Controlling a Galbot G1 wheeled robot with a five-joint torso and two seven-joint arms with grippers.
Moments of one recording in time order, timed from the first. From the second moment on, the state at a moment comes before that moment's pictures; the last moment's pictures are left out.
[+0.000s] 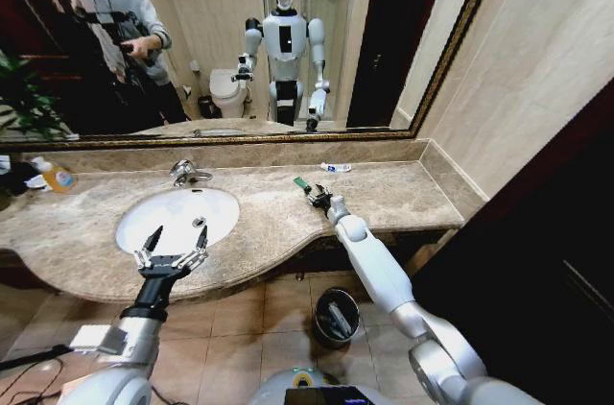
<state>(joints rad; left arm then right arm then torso) 1.84 -1.36 -0.82 -2.47 -0.37 0.04 0.05 -0.59 1.41 0.15 1.16 0.16 -0.11 -0.13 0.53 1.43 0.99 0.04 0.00</state>
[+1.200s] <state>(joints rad) 1.84 -1.36 -0.82 -2.47 -0.37 0.04 0.05 -0.57 1.42 0.12 1.16 0.19 -0.12 -0.13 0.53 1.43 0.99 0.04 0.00</state>
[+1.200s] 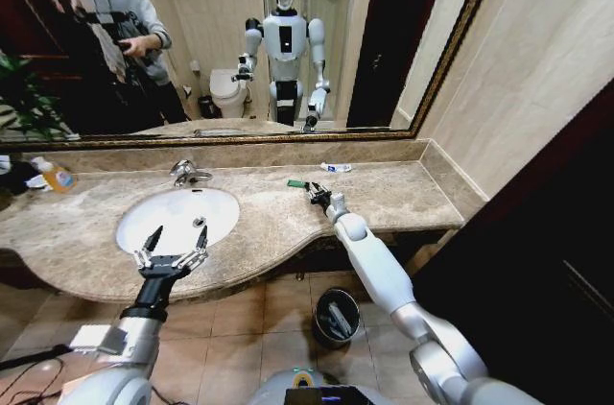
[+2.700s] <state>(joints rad) 1.84 -1.36 -0.82 -2.47 -0.37 0.04 0.05 -0.48 1.44 0.07 1.01 0.18 -0.04 -0.20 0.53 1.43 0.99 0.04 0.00</state>
